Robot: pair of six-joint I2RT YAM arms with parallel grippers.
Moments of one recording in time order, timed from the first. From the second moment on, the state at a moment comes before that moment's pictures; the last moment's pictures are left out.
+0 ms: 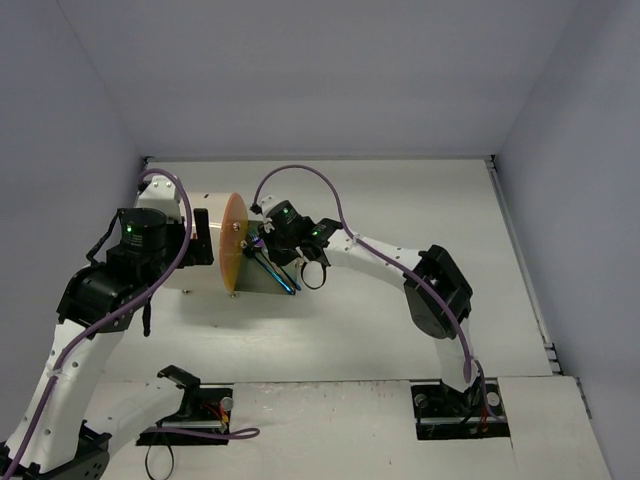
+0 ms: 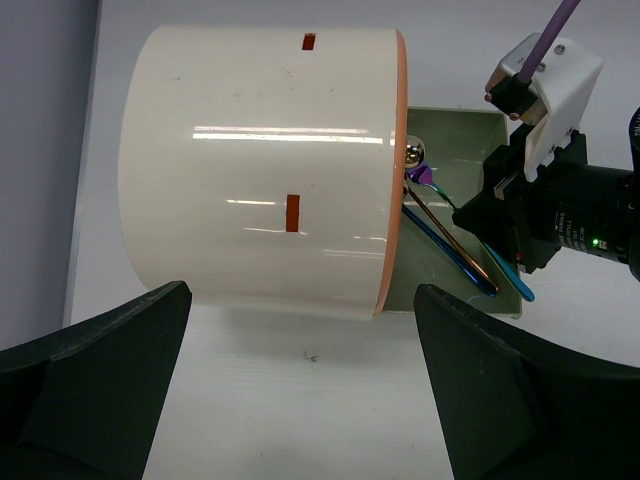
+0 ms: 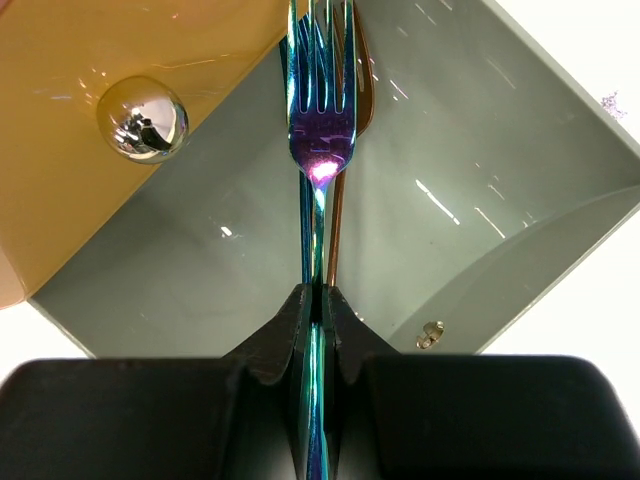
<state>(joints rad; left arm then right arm) -0.42 0.89 1.37 -1.01 -0.35 -0.21 0.90 2.01 1.59 -0.35 -0.01 0.20</state>
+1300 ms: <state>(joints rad) -0.42 0.91 1.41 -1.01 -0.36 -0.21 0.90 2.16 1.78 -0.39 0.01 0.21</state>
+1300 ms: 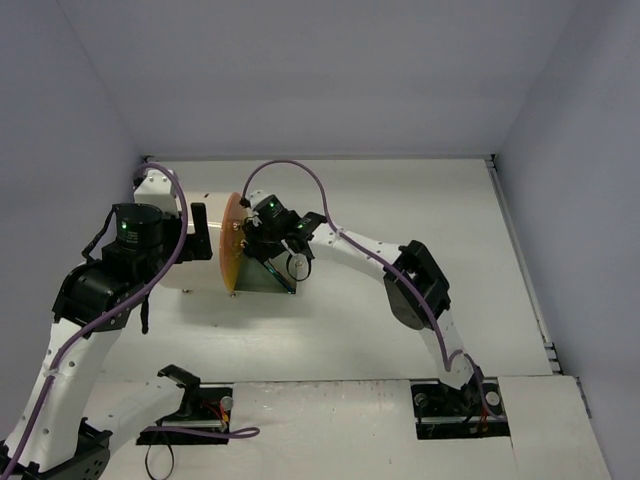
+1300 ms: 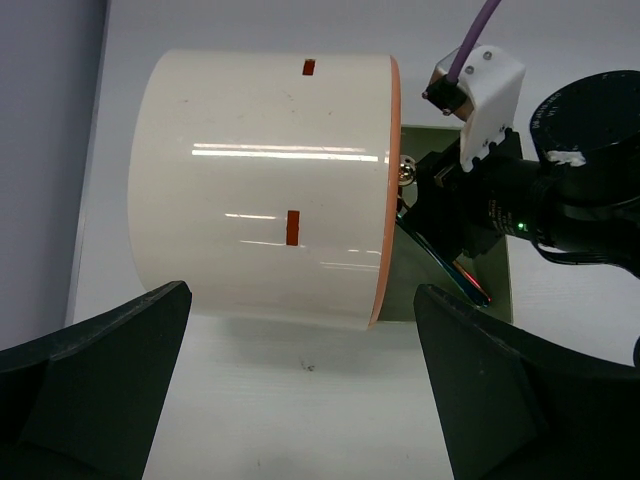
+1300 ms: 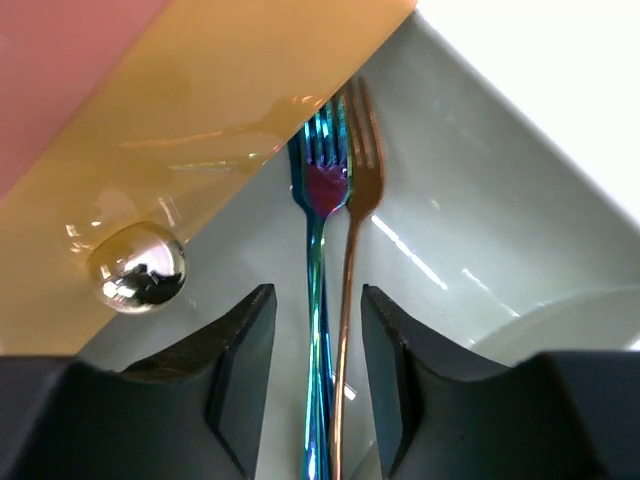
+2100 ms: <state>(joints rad) 0.03 1.20 1.50 -1.01 -0.20 -0.21 0.51 1.77 1.24 -0.36 -0.33 -0.12</state>
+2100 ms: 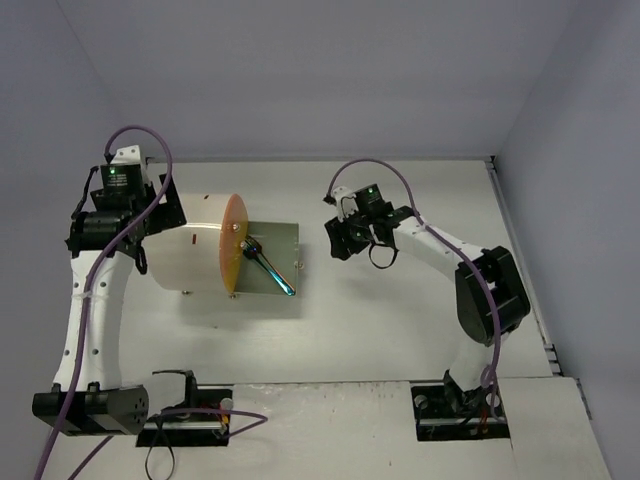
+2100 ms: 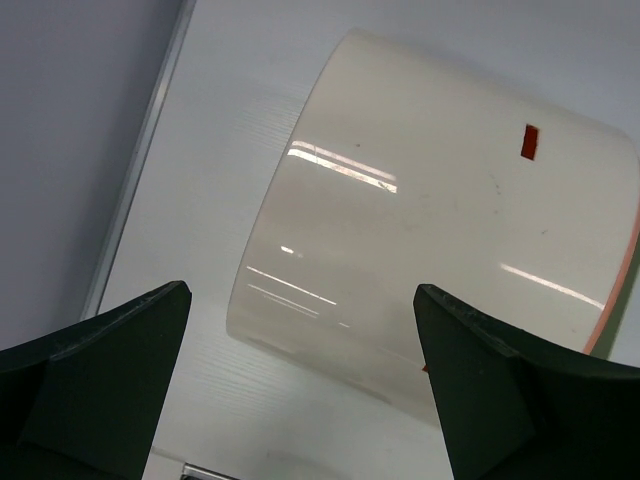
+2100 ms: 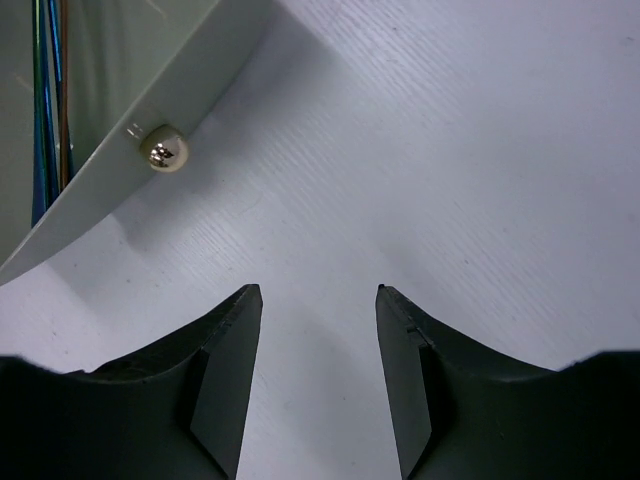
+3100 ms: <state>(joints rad) 0.09 1.21 1.30 -0.68 0.01 -0.18 0.62 2.08 1.46 -0.27 -0.63 -0.26</state>
